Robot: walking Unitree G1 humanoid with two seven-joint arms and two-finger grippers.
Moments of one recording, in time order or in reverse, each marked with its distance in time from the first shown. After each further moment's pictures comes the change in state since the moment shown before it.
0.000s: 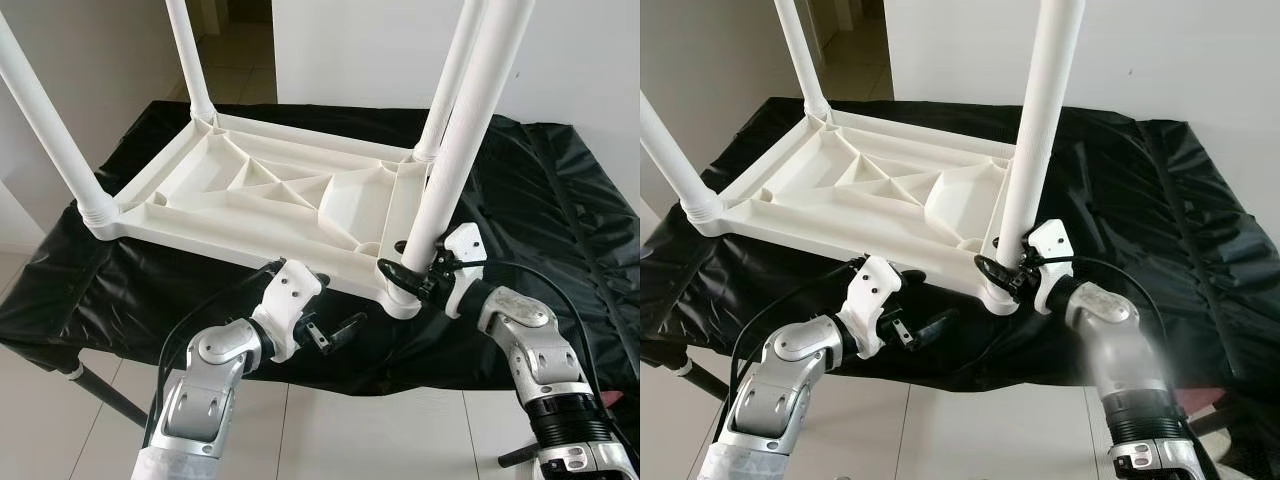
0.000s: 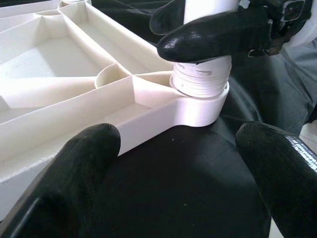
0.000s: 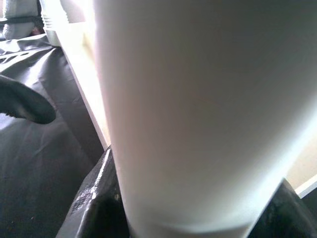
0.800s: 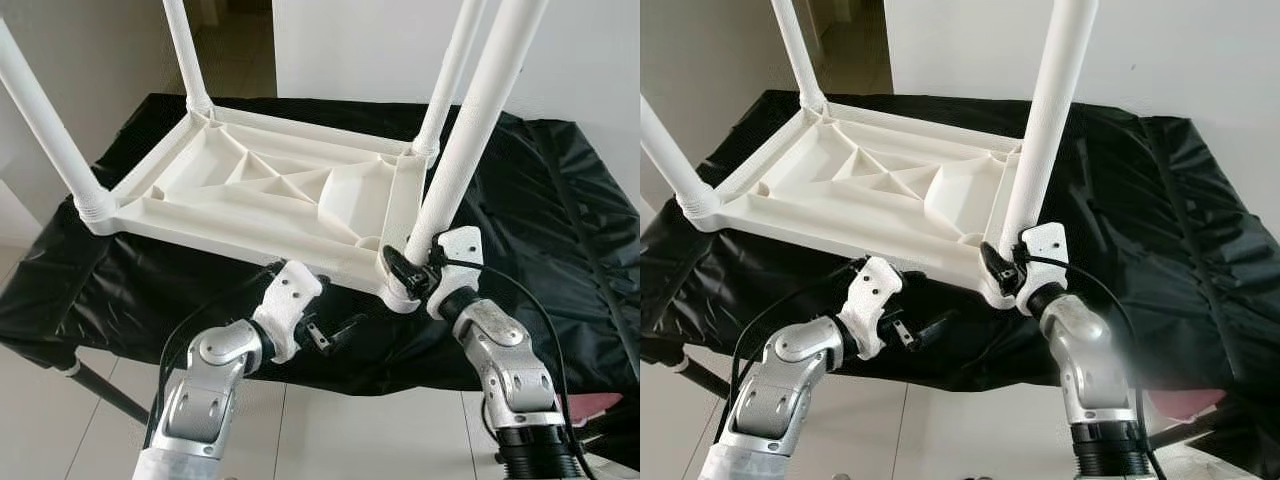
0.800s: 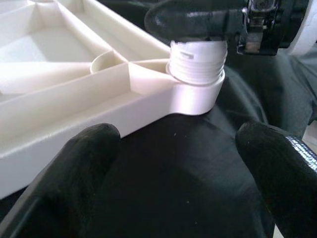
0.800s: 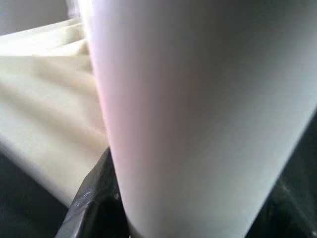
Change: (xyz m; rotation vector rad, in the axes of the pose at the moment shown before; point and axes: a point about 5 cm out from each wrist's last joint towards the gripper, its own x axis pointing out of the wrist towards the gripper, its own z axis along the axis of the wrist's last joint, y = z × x) left arm 0.000 -0.002 -0.002 -0.008 0.006 0.000; right arm 0.005 0.026 0.006 0.133 -0.017 -0.558
